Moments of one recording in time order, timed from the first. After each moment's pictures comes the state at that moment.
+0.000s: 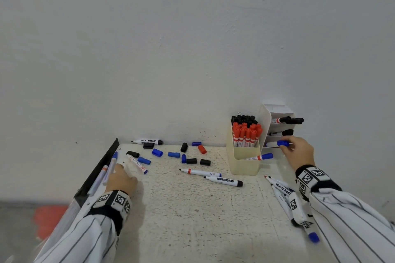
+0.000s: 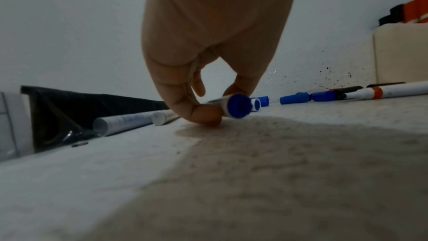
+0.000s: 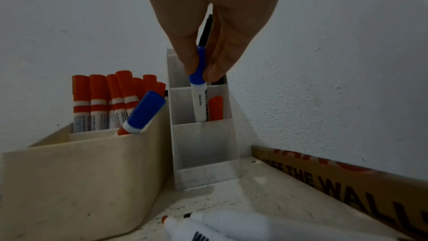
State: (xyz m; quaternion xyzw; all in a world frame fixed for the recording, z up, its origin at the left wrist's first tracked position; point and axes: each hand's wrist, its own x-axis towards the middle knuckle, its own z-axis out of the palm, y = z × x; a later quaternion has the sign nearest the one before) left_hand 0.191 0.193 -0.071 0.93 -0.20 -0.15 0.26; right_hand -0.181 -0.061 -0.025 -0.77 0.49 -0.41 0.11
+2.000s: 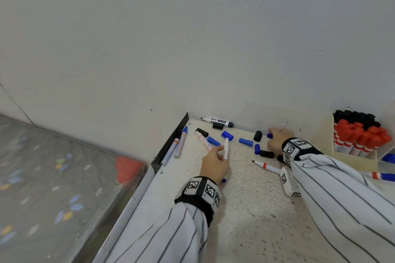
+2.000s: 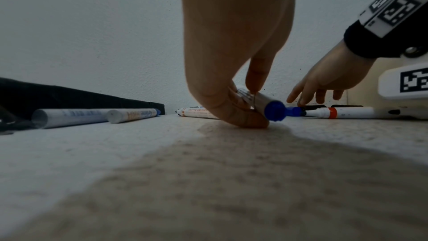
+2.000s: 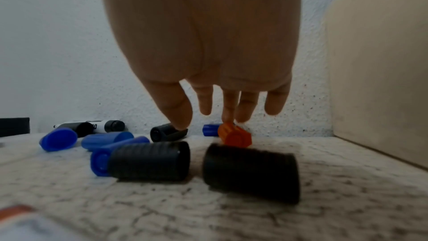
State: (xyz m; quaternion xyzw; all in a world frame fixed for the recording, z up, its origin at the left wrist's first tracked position) left_hand 0.160 0.173 -0.076 0.79 -0.22 -0.31 0.48; right_hand 0.090 -0.038 -0.064 -0.87 0.48 0.11 0.10
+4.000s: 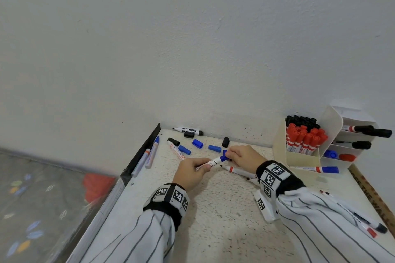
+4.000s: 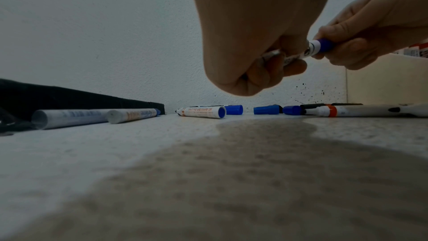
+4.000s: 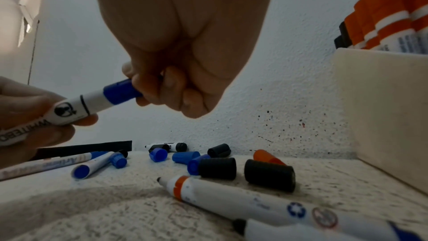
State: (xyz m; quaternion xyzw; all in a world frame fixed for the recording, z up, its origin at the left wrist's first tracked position) left_hand 0.157 0.172 -0.086 0.74 -0.42 -0.22 0.47; right_hand 0.036 0.024 -0.040 -0.91 0.26 -0.03 0.31
